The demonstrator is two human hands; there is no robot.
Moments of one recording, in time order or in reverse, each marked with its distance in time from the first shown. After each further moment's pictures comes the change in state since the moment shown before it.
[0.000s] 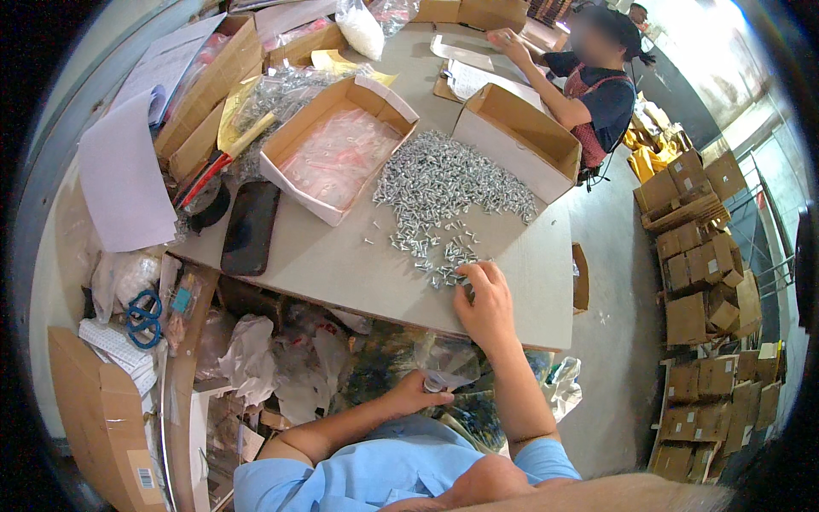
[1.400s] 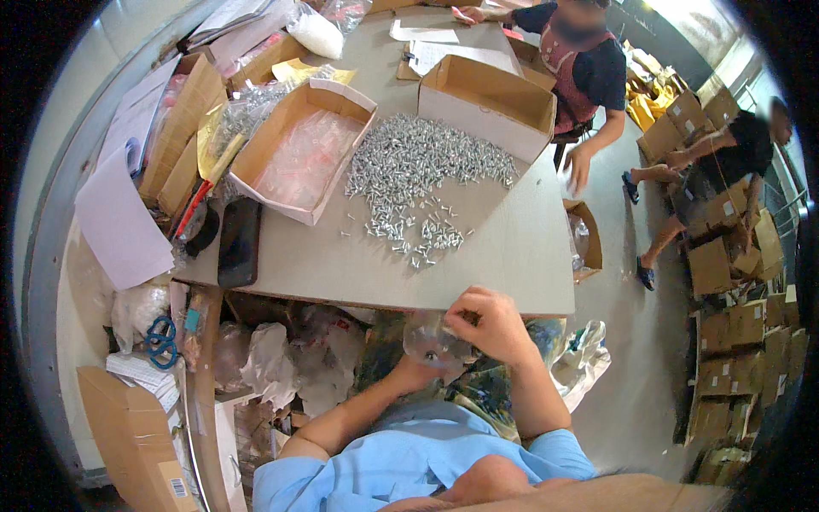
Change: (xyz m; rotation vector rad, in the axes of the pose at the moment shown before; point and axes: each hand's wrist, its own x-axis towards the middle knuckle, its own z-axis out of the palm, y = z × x) left_hand 0.010 0.001 -0.011 0.322 0.015 -0.075; right_hand -0.049 0.004 -0.045 0.359 -0.303 0.081
